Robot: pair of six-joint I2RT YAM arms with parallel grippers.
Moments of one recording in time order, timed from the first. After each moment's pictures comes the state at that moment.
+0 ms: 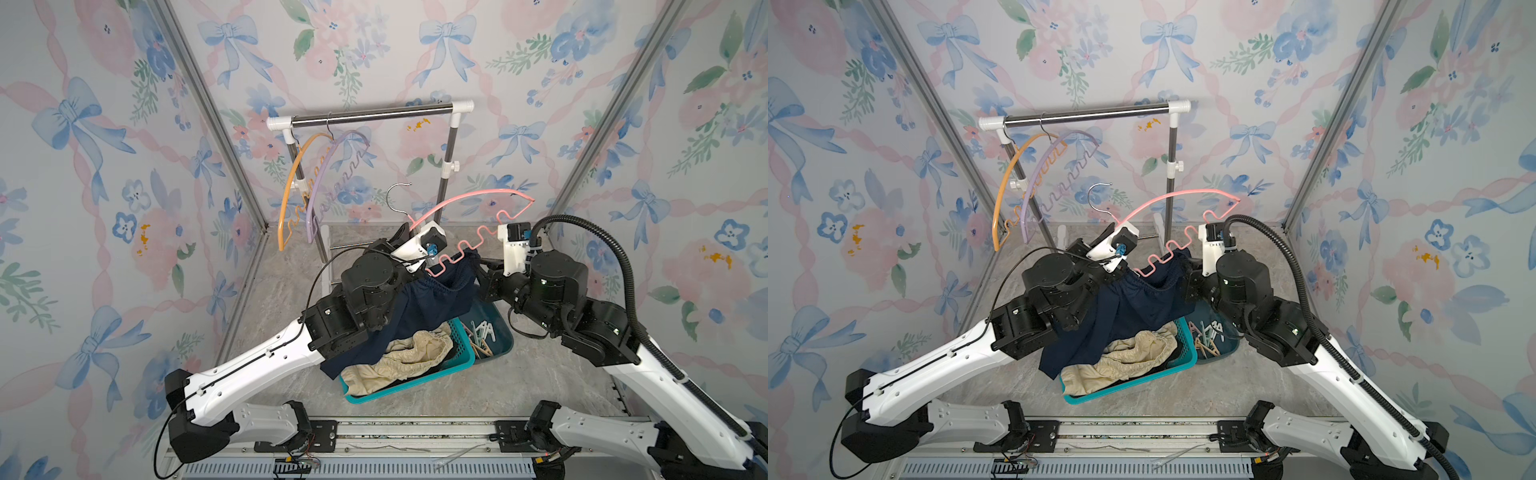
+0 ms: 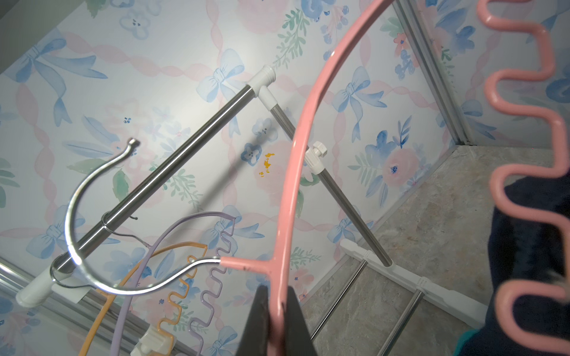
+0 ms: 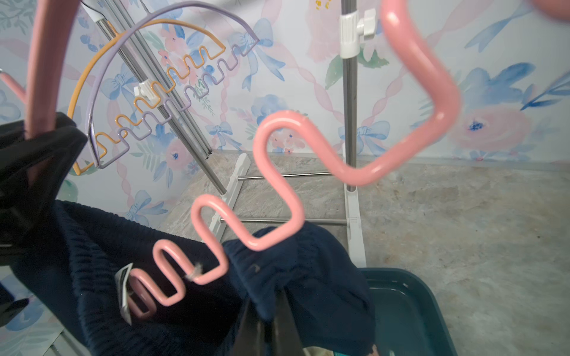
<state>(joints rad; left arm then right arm) -1.06 1.26 1.42 -0.08 -0.73 0.71 0.85 1.03 1.42 -0.69 0.33 0.39</state>
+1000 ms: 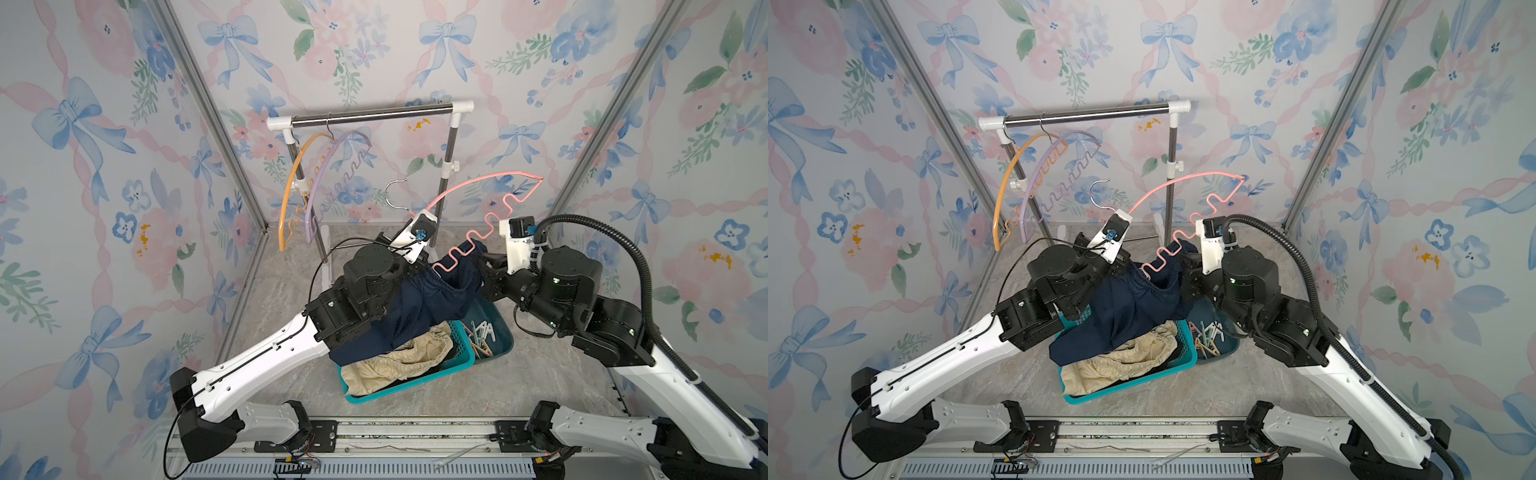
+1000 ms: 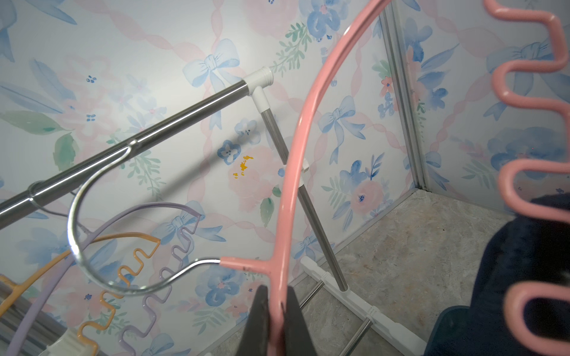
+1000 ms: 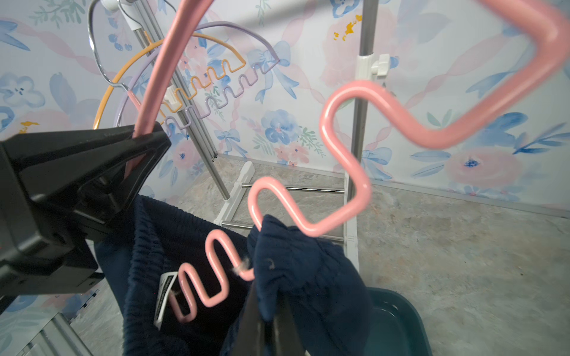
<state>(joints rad) -0.99 1.22 1.34 -0.05 -0.62 0.46 0.92 1.06 1.48 -0.70 0.33 0.32</state>
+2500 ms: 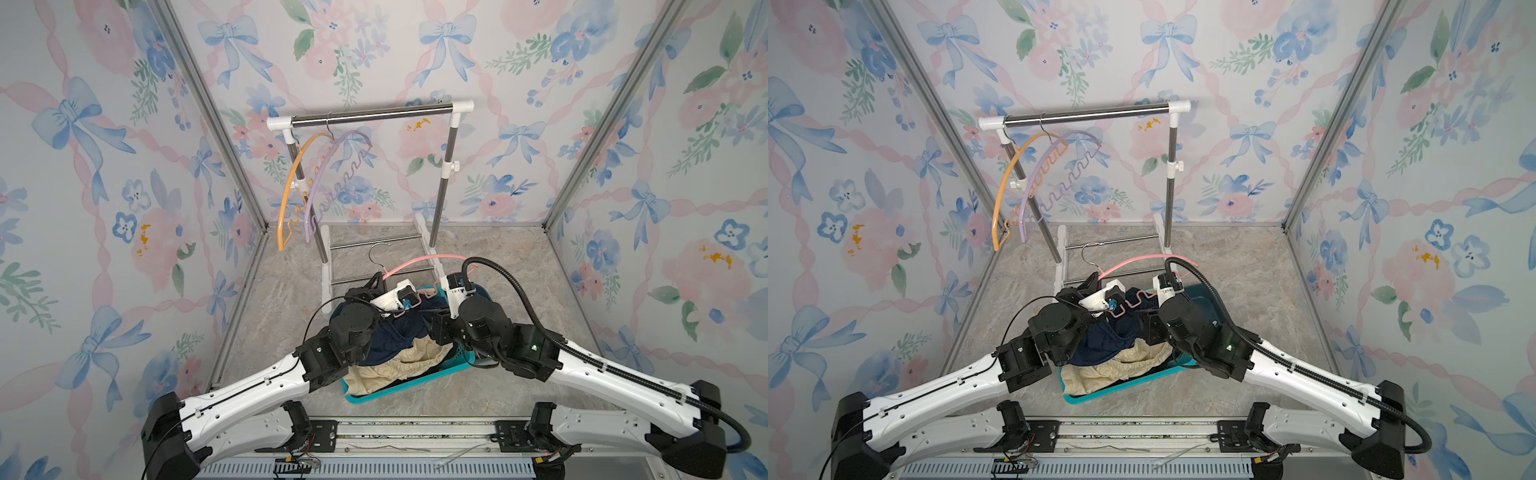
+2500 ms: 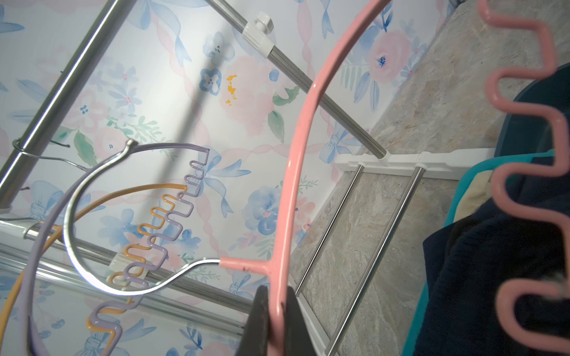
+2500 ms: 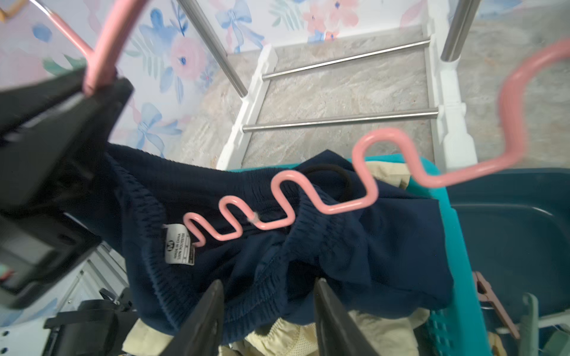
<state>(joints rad) -1.00 1.00 0.76 0.18 -0.74 0.90 1.05 1.05 1.00 -0.45 0.28 0.65</state>
